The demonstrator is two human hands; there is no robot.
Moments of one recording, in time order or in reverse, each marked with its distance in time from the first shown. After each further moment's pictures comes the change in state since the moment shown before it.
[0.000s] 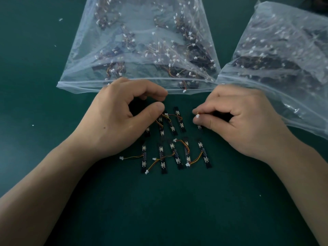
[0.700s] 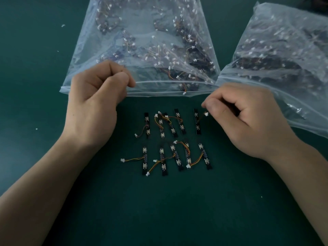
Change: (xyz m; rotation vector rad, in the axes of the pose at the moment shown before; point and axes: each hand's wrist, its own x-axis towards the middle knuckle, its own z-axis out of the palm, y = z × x) left_hand 0.008 -0.017 -0.004 -0.468 0.331 -0.162; right_hand 0.000 -0.002 -0.003 0.059 0.069 0.060
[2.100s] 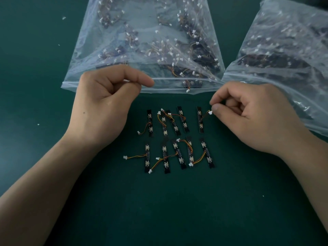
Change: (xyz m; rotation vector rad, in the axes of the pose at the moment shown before) left_hand -0.005 0.006 0.006 0.139 -0.064 0.001; right_hand 0.002 0.004 -0.008 -0.175 -0.050 0.089
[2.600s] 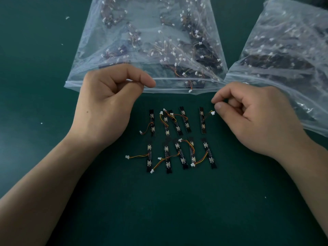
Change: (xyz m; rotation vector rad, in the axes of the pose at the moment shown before) left_hand 0.001 0.000 0.000 -0.011 -0.001 -0.023; right_hand -0.002 0.002 0.006 -0.008 0.054 0.019
